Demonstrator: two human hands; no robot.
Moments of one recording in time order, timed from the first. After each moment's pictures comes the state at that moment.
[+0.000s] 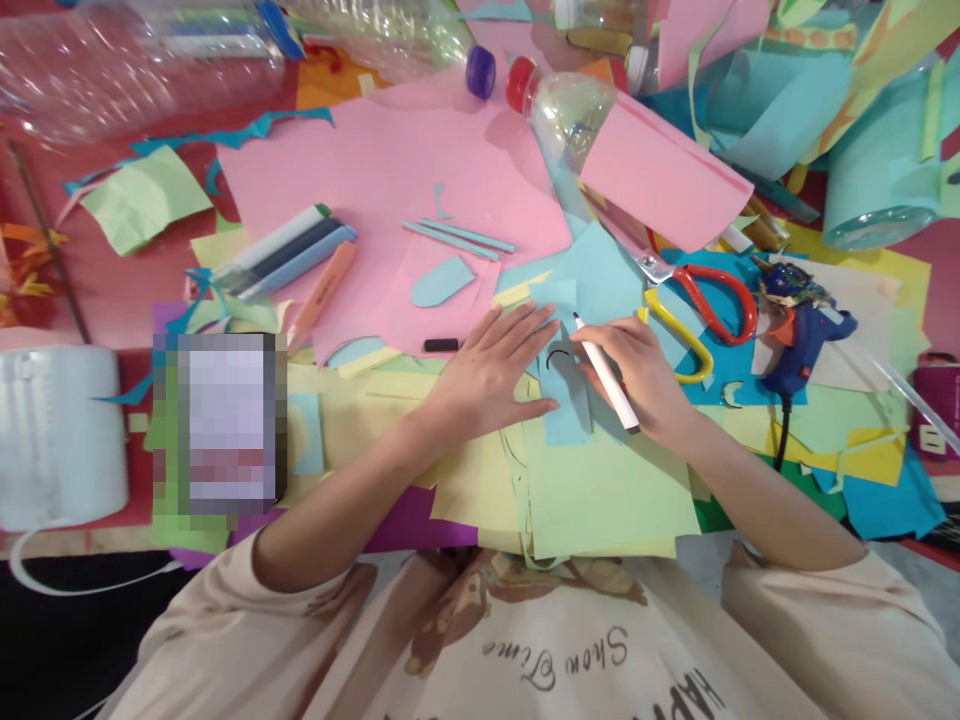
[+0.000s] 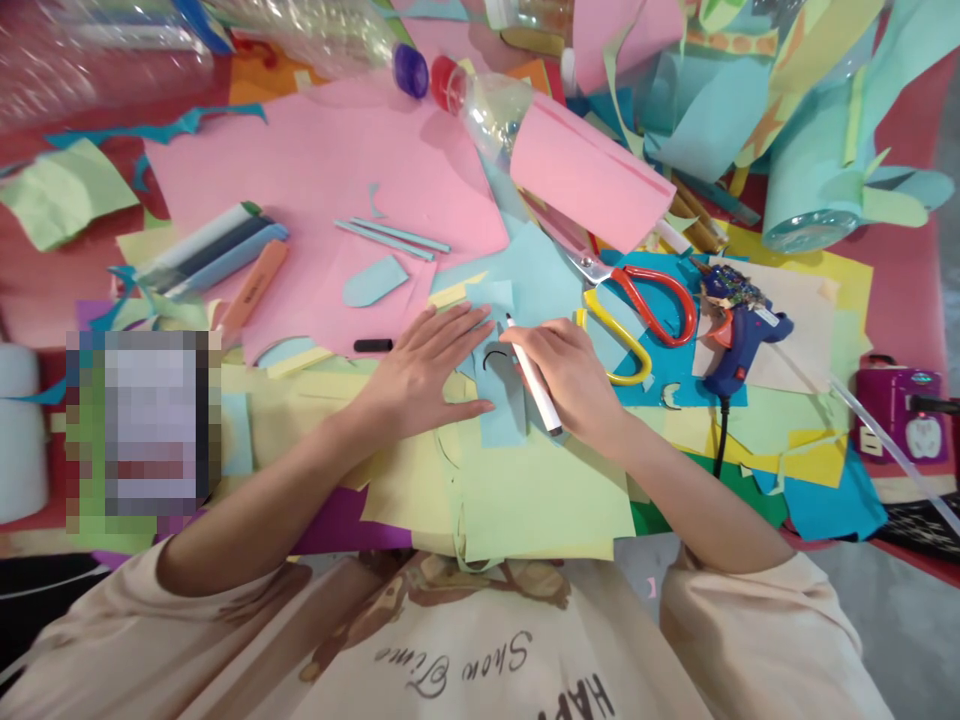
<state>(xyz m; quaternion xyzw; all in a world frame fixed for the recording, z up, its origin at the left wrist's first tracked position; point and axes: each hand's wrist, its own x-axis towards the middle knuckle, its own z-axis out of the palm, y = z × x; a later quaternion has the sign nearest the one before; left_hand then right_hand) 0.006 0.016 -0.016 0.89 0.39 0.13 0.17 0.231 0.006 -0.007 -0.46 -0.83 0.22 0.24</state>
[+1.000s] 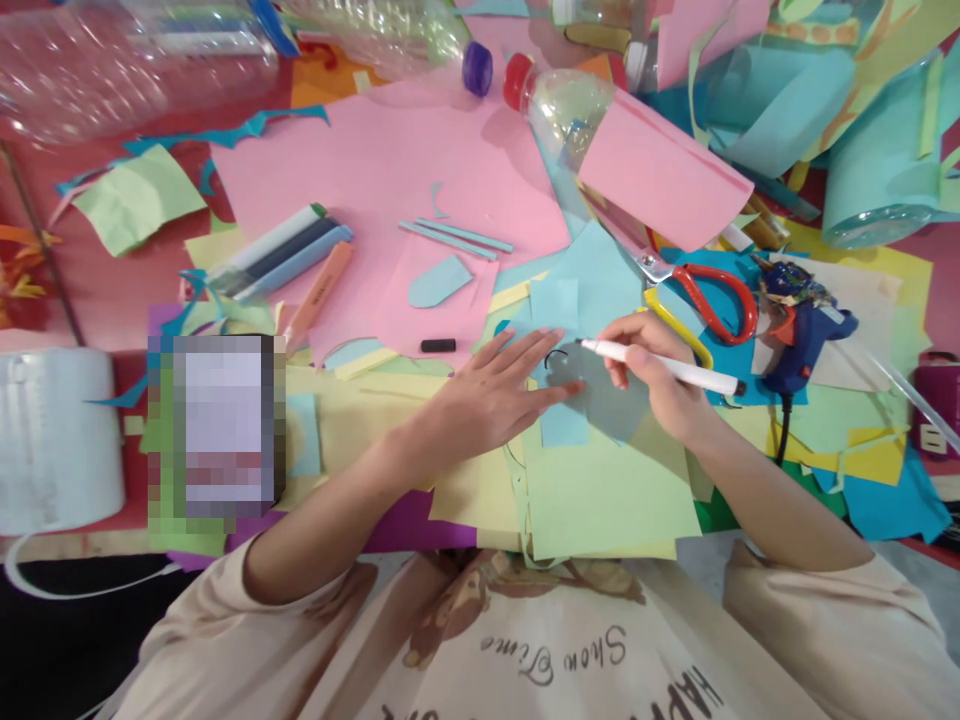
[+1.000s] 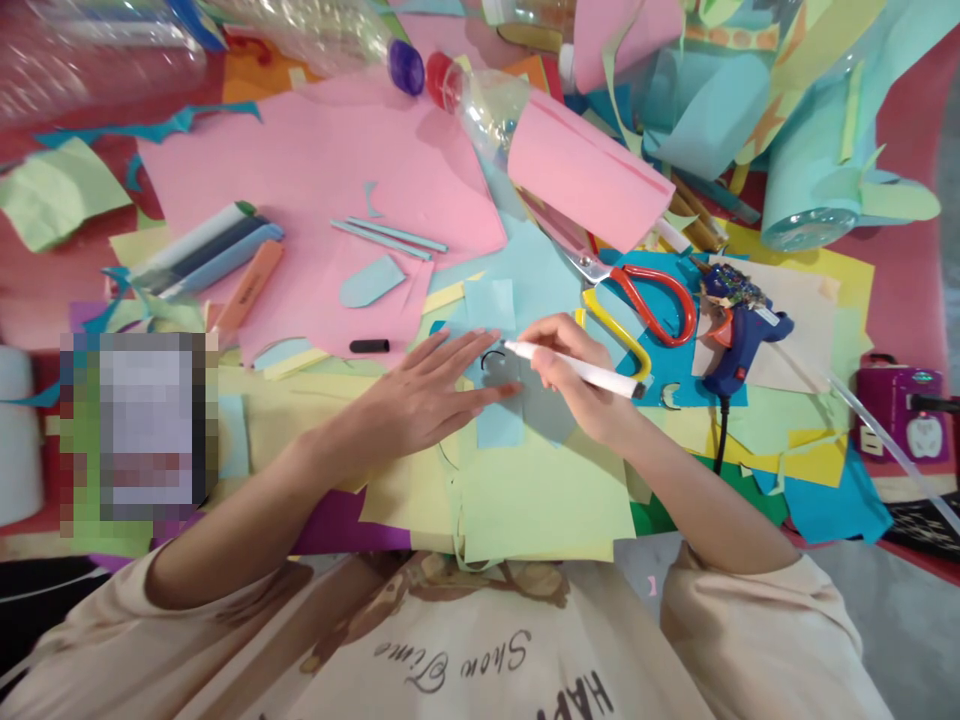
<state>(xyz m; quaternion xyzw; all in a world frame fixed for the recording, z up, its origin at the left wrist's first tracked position) 0.001 0.002 -0.008 0.94 0.29 0.13 0.13 0.236 0.002 0.010 -0.46 -0.61 0.52 0.38</state>
